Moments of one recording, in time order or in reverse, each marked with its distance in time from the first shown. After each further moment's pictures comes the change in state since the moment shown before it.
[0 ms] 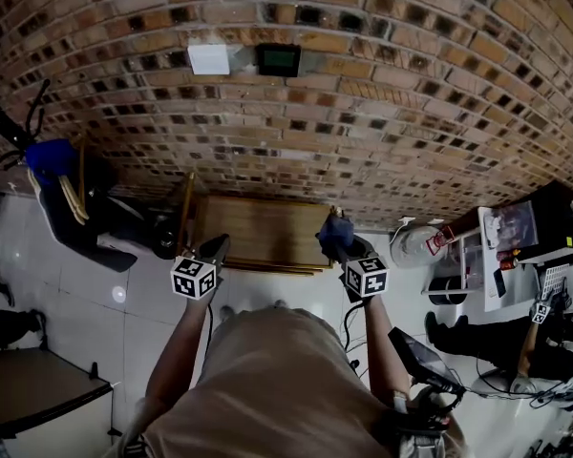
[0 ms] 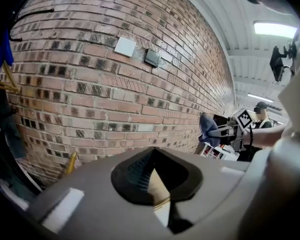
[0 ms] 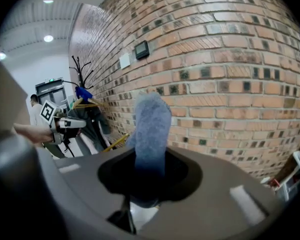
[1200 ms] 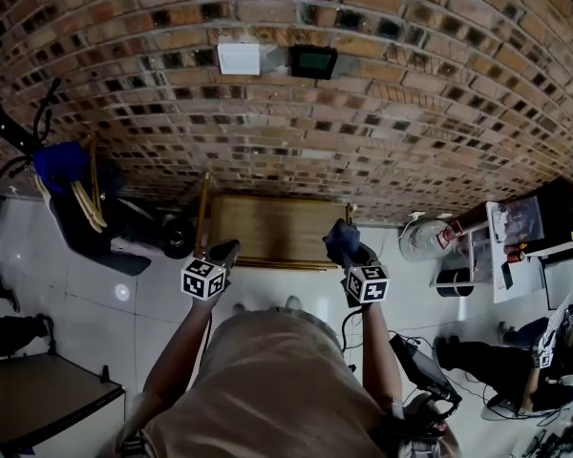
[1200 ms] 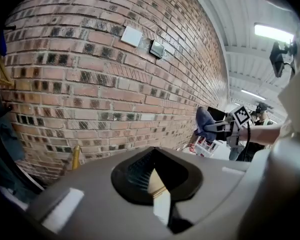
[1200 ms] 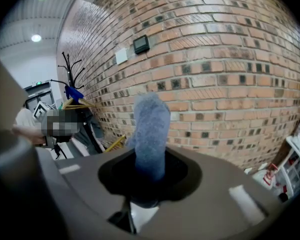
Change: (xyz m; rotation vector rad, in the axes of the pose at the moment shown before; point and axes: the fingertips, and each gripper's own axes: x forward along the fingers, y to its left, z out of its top) left arm -0.022 0.045 -0.027 0.022 0.113 -0.083; right arm 0.027 0.049 -0.019 0.084 0.000 -0.110
